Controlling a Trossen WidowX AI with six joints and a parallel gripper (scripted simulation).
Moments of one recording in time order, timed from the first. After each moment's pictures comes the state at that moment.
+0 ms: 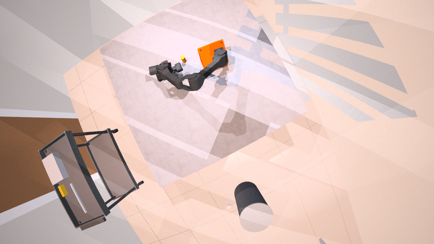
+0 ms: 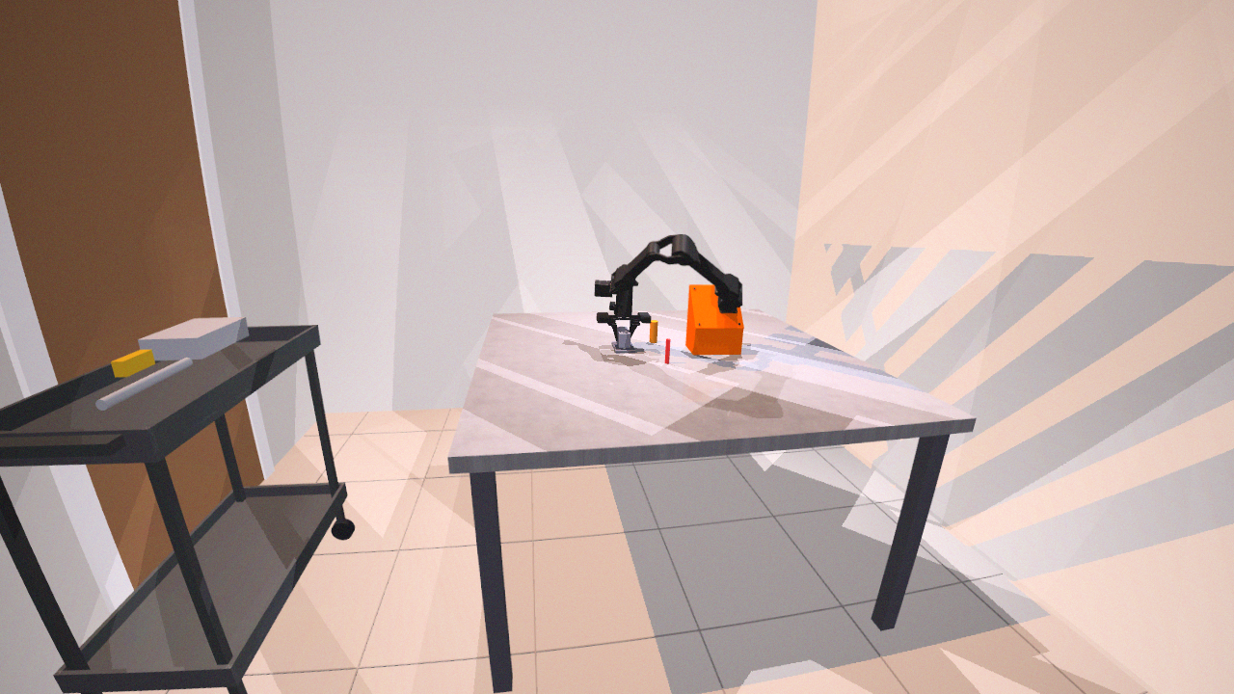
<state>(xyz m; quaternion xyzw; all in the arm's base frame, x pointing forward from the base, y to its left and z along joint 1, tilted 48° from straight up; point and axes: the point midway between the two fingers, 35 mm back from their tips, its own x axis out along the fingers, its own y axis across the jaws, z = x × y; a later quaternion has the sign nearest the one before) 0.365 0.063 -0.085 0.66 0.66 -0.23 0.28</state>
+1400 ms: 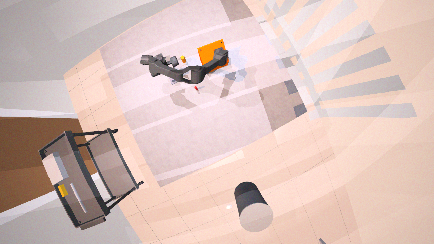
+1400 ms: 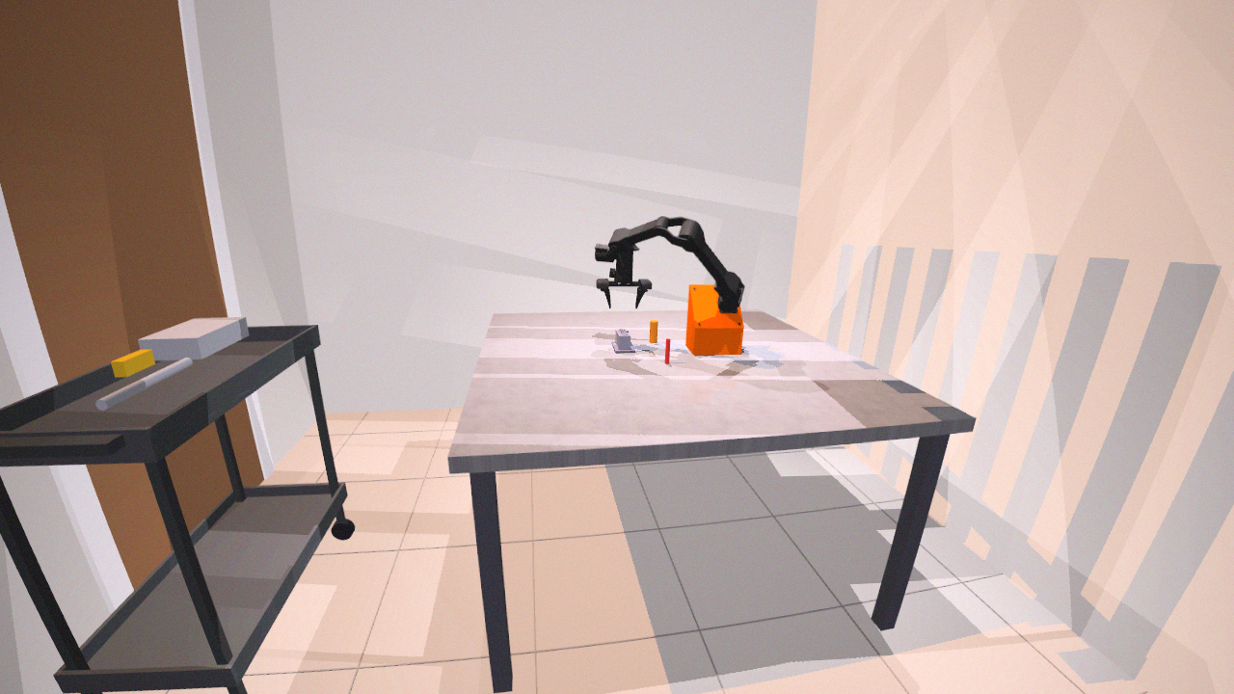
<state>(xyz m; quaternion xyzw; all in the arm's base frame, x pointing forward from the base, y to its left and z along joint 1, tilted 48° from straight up) 0.367 -0.029 -0.008 0.66 0.66 -0.24 0.27</state>
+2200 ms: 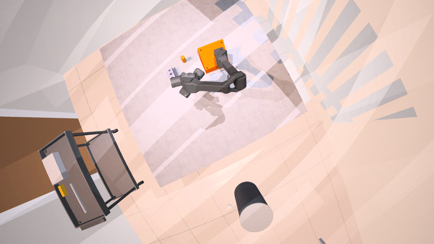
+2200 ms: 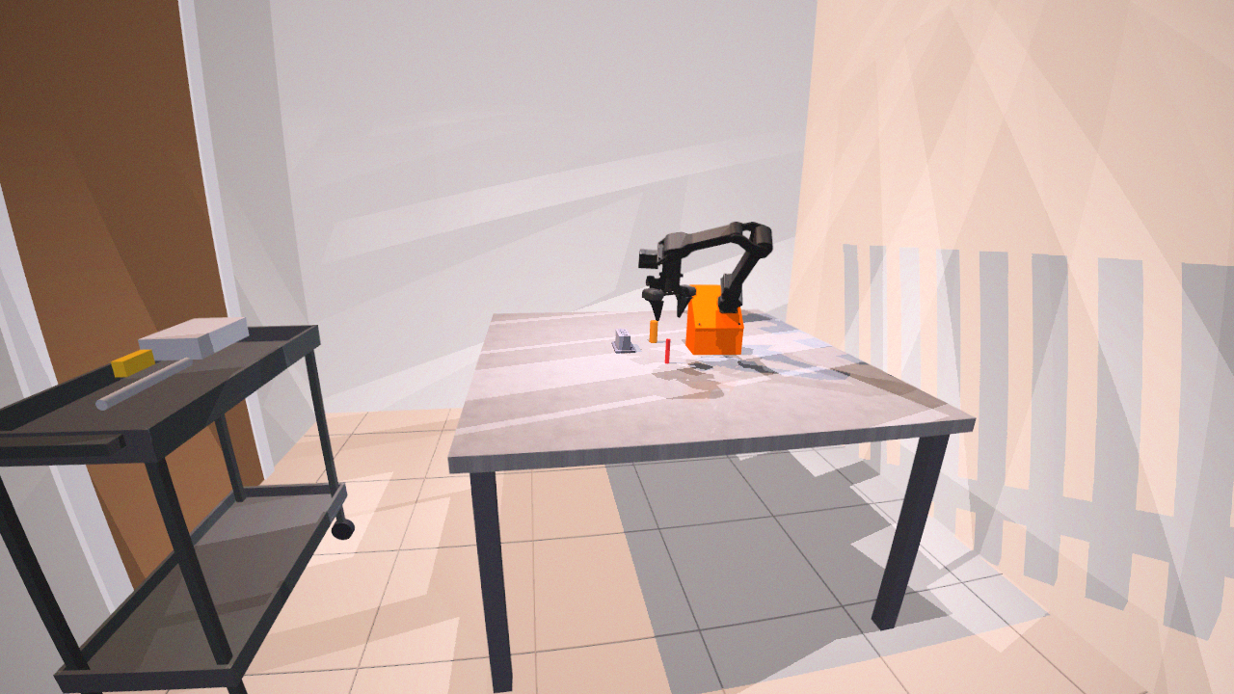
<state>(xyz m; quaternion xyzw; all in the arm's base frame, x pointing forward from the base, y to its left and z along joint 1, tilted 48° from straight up) 0.237 0.084 0.120 0.56 0.70 -0.05 0.44</state>
